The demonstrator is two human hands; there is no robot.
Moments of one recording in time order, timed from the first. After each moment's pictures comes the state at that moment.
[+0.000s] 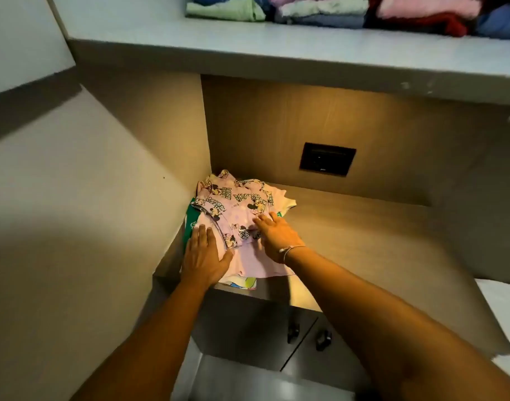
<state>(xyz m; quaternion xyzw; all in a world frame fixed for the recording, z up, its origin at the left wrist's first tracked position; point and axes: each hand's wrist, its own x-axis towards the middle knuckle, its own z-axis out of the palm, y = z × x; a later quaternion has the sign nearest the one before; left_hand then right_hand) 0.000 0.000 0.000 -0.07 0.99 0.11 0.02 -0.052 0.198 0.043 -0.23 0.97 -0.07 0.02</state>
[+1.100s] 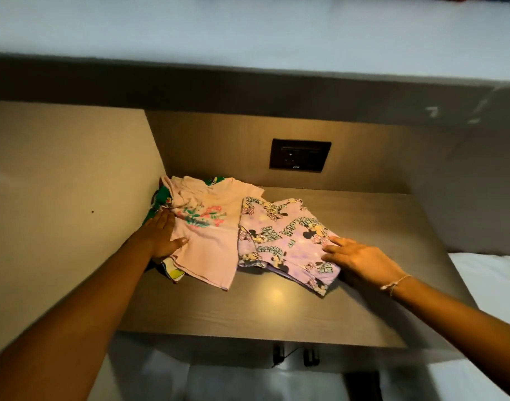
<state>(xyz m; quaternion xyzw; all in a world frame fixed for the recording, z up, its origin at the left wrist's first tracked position) -0.170 -0.054 0.009 0.06 0.97 -0.07 0.22 -0.039 0.424 0.056 -0.30 0.95 0.00 0.01</state>
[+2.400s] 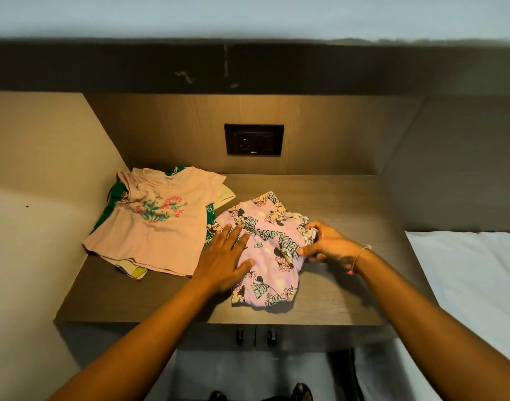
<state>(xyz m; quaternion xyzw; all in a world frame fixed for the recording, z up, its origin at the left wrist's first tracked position) -0.056 0.181 -0.023 0.22 0.97 0.06 0.08 -0.046 0.468 0.040 0.12 0.73 -0.61 0.27</state>
